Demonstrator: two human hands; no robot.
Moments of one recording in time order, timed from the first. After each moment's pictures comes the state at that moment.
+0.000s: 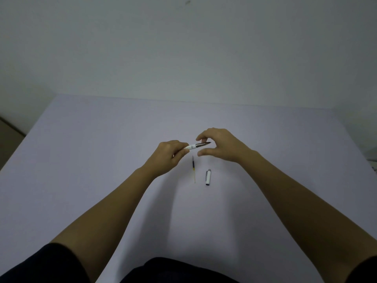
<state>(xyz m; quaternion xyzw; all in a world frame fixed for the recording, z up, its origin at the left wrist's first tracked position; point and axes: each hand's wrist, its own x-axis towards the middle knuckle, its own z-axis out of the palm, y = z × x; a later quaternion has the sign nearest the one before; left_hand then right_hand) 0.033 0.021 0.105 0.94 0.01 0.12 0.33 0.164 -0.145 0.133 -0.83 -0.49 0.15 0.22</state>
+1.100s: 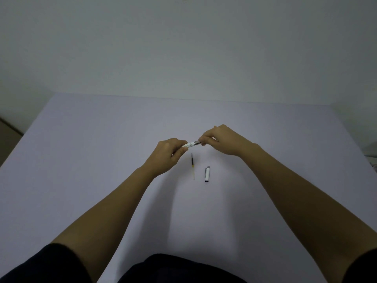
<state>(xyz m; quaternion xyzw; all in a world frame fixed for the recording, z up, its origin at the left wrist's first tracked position) 0.032 0.020 0.094 0.93 0.03 0.11 0.36 0.168 -0.145 0.137 -0.84 -0.47 0.18 0.18</state>
